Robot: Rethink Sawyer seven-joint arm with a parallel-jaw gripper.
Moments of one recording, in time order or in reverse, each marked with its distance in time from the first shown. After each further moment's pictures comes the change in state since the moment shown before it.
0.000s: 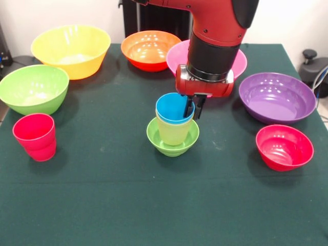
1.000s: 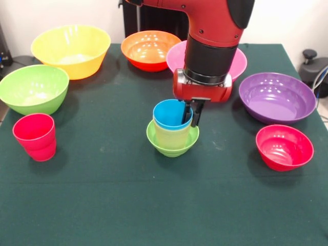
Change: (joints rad) arm -0.020 -0.002 0.013 0.000 0.000 -0.076 0.000
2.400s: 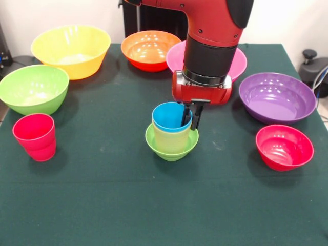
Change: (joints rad) arm -0.002 -0.001 0.000 0.000 0.000 -0.030 0.000
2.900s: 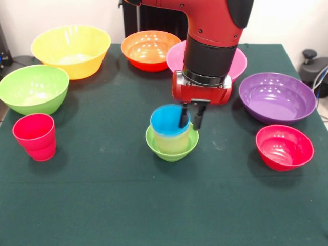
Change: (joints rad) arm 0.000 0.000 0.000 0.000 0.000 0.000 0.000
